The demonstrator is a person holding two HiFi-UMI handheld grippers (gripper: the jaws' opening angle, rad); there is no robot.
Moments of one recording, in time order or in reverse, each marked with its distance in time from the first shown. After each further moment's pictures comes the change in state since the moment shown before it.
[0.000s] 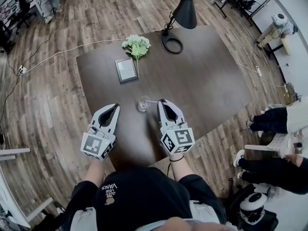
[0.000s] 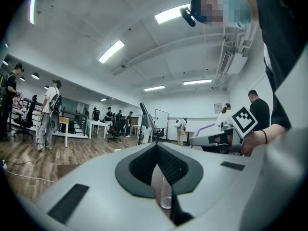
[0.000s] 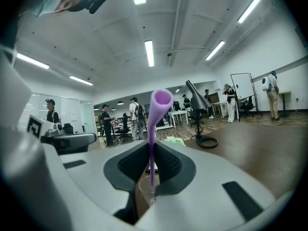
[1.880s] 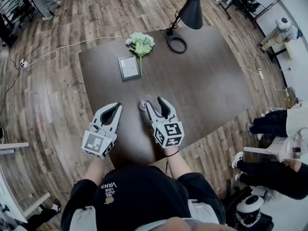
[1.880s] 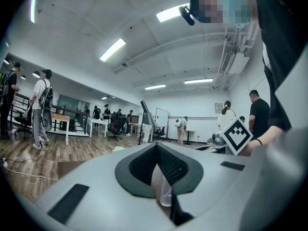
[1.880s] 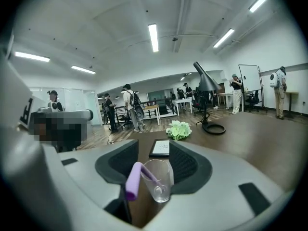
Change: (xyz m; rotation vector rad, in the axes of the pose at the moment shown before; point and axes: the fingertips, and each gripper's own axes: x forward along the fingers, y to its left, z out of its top) left arm 0.000 0.003 -0.008 -0.016 0.015 0.011; right arm 0.038 0.014 -0.061 -0.021 0.161 0.052
